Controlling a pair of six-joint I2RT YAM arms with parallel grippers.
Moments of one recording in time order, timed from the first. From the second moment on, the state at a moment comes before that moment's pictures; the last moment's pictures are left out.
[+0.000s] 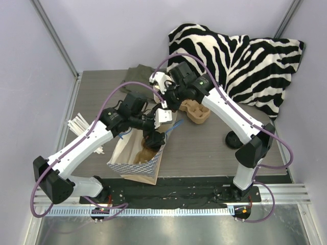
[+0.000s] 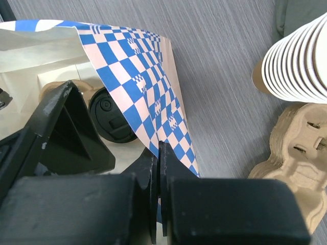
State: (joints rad) left arm -0.71 1.30 1.27 -0.73 0.60 0.58; right arm 0.70 1.78 1.93 -0.99 -0.36 -0.30
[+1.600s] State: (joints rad) left arm -0.47 1.19 1.59 -0.57 0.31 -0.02; right arm 0.69 1.93 2.13 -1.10 -0.35 -0.28
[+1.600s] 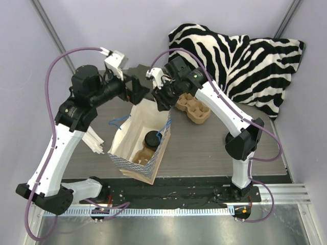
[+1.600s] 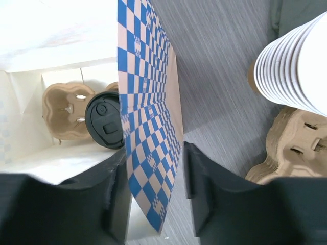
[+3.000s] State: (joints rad) left arm 0.43 1.99 1.65 -0.91 0.17 -0.31; right arm 0.55 1.85 2.16 -0.93 -0.30 -0.14
